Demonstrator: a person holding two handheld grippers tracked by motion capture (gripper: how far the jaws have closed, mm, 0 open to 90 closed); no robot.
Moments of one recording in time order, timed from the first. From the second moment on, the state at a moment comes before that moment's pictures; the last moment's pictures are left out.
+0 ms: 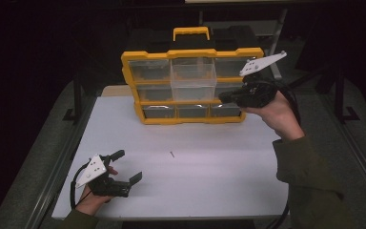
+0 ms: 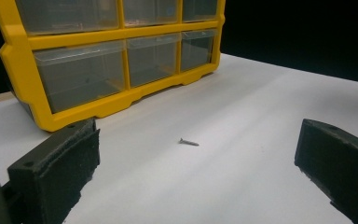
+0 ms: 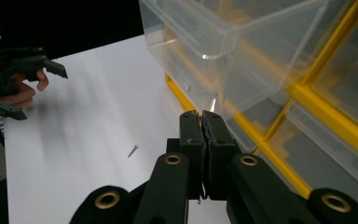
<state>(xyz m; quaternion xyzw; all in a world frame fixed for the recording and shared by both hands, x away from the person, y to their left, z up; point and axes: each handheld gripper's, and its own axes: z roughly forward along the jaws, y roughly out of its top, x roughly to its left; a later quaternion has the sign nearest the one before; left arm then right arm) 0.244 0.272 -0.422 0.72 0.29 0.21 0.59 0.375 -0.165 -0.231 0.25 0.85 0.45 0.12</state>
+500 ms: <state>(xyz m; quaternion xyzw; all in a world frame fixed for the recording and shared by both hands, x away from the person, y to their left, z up) 0.244 0.270 -0.422 0.72 0.29 0.21 0.60 0.377 -0.169 -0.201 0.24 0.84 0.46 0.14</state>
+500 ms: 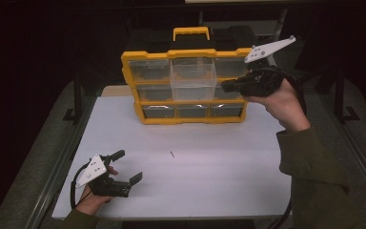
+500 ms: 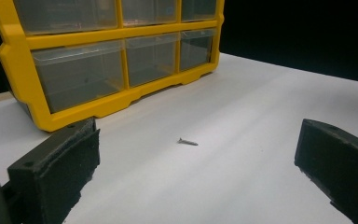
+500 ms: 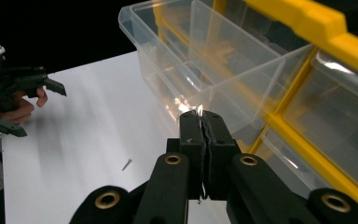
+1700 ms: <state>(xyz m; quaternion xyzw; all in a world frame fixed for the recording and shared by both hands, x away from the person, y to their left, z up) 0.244 0.271 -0.421 0.72 0.29 0.21 0.60 0.411 -0.114 -0.172 0.23 0.84 0.47 0.15</state>
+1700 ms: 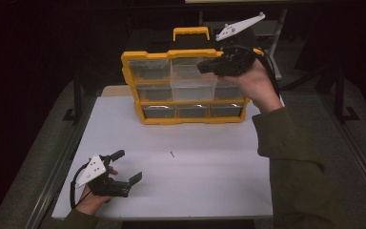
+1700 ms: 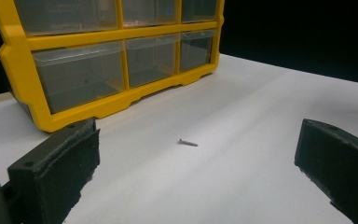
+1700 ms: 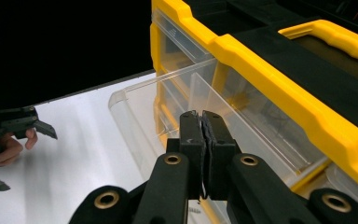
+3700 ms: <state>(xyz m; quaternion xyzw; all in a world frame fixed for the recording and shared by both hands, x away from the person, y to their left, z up) 0.244 0.269 -0.422 0.72 0.29 0.21 0.60 0.390 -0.139 -0.207 0.28 0.82 0.47 0.14</state>
